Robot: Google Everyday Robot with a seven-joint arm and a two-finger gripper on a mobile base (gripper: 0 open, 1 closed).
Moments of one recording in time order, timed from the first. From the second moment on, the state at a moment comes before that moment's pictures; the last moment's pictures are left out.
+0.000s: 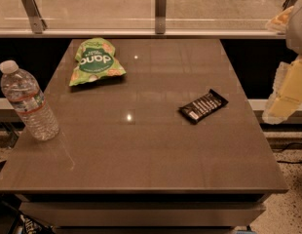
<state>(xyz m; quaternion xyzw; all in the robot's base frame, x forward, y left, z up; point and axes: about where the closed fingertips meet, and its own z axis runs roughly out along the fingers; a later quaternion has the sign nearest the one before) 0.437 -0.209 1.001 -0.60 0.77 -0.06 0.19</state>
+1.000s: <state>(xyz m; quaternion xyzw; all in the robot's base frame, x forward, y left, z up) 0.463 -0.210 1.007 -0.65 0.73 -0.08 0.19</state>
